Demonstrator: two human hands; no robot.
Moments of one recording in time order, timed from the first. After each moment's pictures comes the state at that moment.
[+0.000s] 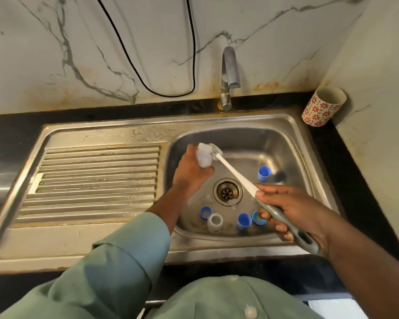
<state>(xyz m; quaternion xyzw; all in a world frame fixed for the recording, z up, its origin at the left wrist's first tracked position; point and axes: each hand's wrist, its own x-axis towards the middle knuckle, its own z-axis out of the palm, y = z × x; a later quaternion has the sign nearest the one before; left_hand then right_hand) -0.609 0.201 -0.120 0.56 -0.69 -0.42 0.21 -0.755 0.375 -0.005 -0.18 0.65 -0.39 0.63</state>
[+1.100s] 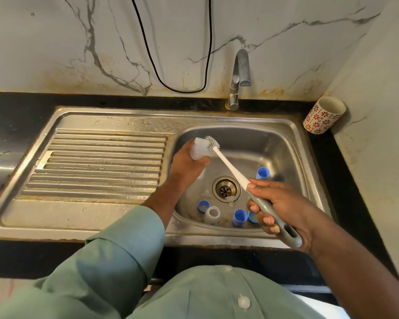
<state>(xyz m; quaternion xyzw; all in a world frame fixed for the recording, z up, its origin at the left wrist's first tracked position) -0.584 0.218 -0.107 0.56 -0.64 -0.43 0.30 -0.724 0.389 0.014 -0.18 0.62 -0.41 0.64</state>
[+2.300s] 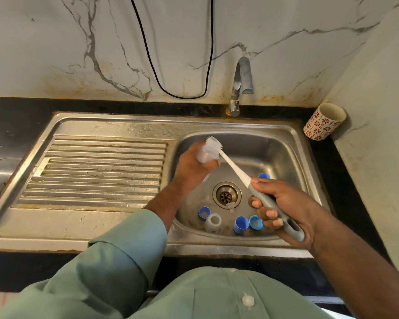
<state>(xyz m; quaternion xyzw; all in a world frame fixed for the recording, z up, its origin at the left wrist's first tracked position) -0.592 0.209 -0.099 0.51 -0.66 -0.45 0.32 -0.727 0.369 0.016 -0.11 0.60 -0.42 0.67</state>
